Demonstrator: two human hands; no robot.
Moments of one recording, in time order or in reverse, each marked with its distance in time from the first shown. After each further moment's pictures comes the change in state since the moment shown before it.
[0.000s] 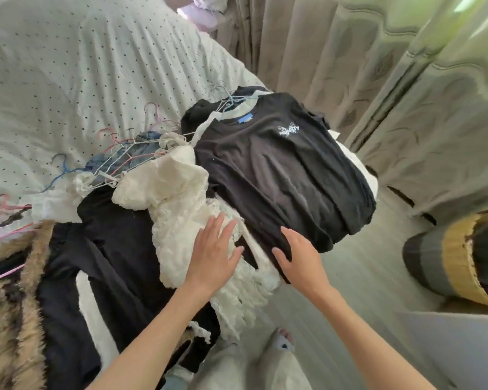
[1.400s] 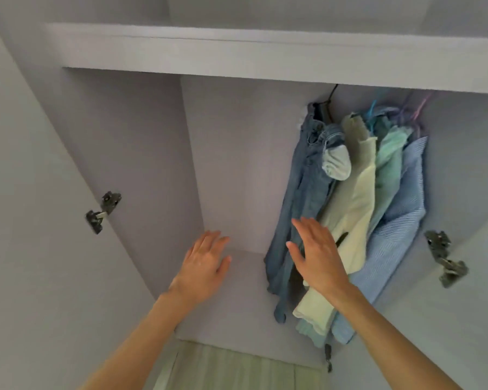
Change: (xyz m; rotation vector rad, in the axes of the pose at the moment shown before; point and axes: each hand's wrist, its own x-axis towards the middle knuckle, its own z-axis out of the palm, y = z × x) left_hand -0.317 0.727 0.318 0.057 -0.900 2.261; right_hand -0.635 0.309 -0.189 -0.299 1.300 1.835
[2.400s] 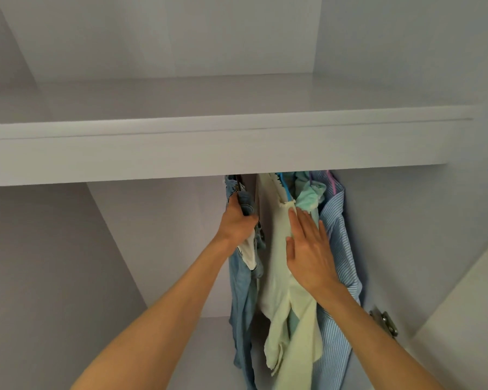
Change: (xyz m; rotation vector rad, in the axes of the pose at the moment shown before) left_hand 0.310 0.199 -0.005 -0.849 -0.007 -0.195; right_hand 0.143 0.176 -0.047 -0.236 0.326 0.109
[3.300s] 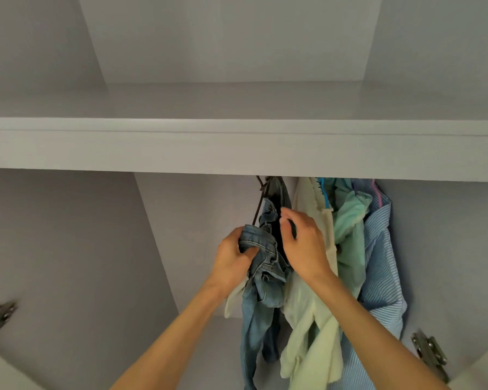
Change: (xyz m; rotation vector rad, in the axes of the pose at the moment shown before) left_hand -0.063 -0.053 -0.055 -0.082 0.103 0.156; right_hand 0.033 -0.086 -0.018 0.624 -0.132 0.154
